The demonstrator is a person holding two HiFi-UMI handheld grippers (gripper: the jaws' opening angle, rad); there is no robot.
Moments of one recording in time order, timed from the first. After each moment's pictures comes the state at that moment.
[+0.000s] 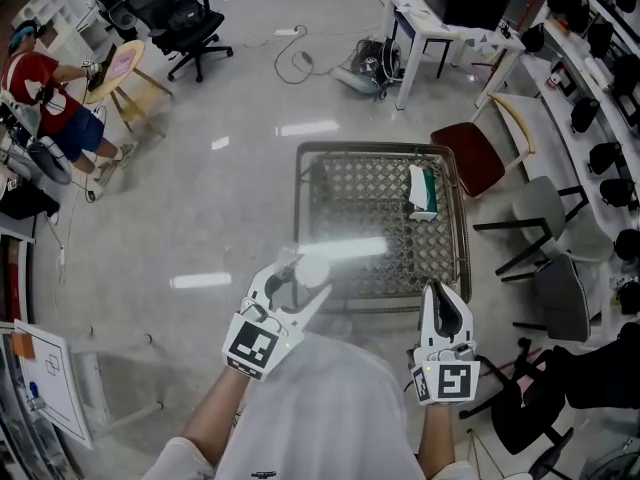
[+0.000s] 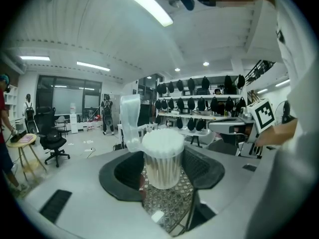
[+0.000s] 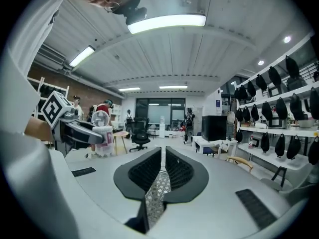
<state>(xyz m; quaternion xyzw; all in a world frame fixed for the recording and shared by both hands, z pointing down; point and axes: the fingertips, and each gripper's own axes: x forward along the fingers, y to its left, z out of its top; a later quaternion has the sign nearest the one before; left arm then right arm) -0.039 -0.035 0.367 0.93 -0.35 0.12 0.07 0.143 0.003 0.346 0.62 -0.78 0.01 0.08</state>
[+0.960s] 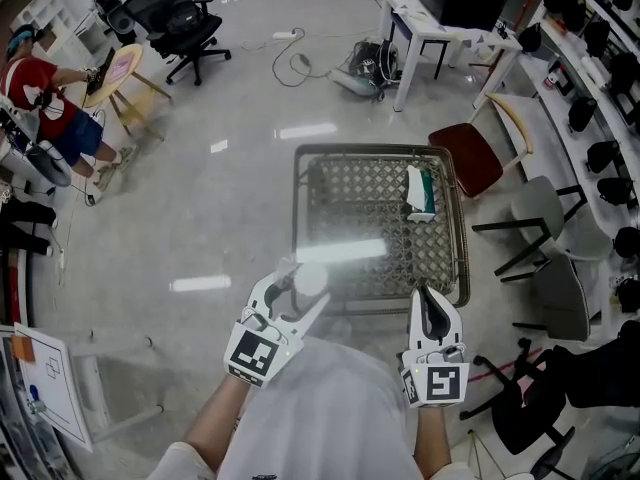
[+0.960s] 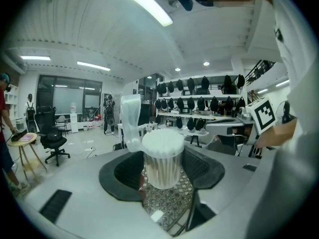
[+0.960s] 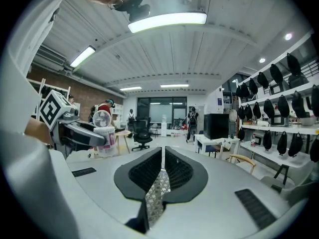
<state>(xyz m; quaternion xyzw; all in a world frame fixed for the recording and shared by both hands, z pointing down) -0.038 -0.023 0.372 0.93 -0.35 0.11 0.08 0.128 0.007 0.354 0.62 -0.78 0.02 0.08</state>
